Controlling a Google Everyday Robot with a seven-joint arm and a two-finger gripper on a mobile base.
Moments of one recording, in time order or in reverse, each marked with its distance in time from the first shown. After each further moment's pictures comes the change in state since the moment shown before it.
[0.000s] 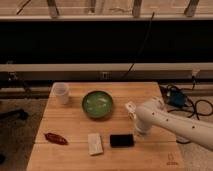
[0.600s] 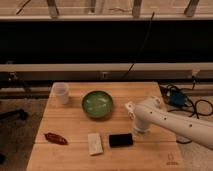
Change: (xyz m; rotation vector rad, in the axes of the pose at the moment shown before) arm -0.005 -0.003 0.000 0.000 0.008 -0.032
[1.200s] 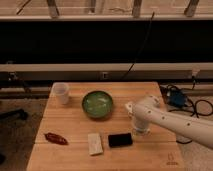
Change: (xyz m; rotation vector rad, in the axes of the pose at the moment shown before) arm -0.005 -0.002 0.001 0.000 0.009 -0.038
